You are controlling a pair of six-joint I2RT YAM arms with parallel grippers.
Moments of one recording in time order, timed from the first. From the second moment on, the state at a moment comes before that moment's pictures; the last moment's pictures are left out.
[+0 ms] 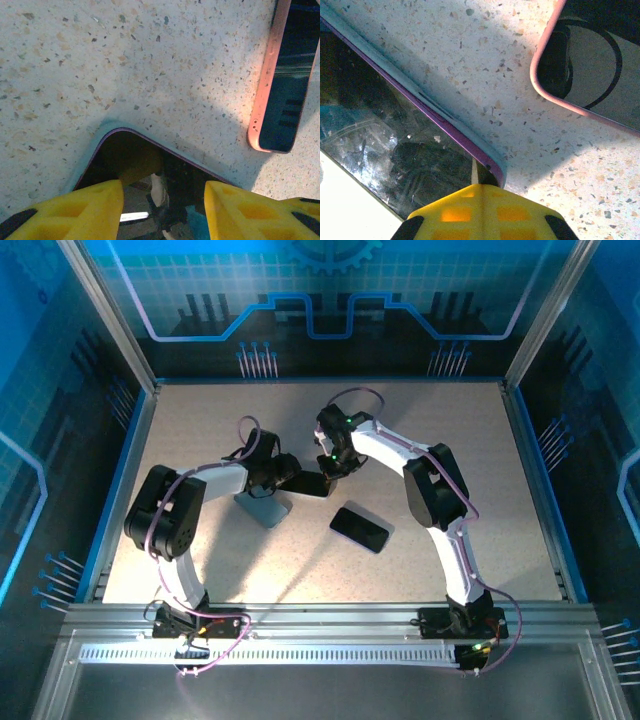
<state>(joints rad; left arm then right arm) -0.32 1.81 0.98 -0.07 0.20 -0.92 0.58 2.26 1.83 -0.94 -0.16 0.17</state>
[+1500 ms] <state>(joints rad) -0.31 1.85 1.00 -0.05 0.21 -0.93 0.60 2.21 1.66 -0.78 -0.14 0.25</state>
